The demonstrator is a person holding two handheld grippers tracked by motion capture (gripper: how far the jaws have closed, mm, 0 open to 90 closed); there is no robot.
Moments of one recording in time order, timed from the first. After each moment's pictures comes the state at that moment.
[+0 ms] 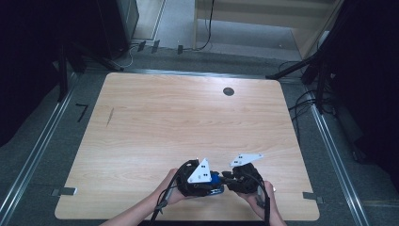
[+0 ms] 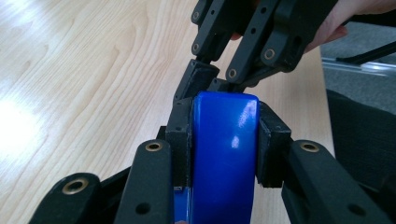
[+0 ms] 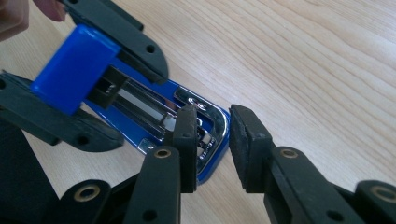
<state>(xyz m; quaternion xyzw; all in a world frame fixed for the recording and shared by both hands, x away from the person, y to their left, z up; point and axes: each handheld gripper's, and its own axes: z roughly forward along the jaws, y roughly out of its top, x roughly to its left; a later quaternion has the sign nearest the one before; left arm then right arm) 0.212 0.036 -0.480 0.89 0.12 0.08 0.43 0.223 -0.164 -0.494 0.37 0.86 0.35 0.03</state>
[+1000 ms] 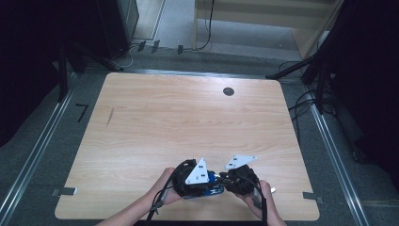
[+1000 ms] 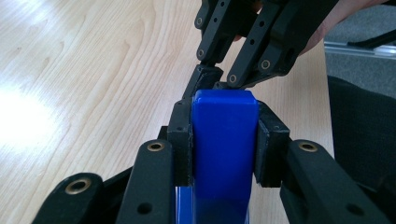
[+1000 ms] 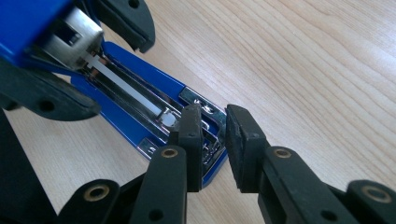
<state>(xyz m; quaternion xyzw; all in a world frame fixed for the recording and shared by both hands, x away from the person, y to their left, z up) 0.206 0.044 -0.463 0.91 0.11 0.10 0.40 0.219 -0.154 -0.494 0.34 0.88 0.33 0.06</state>
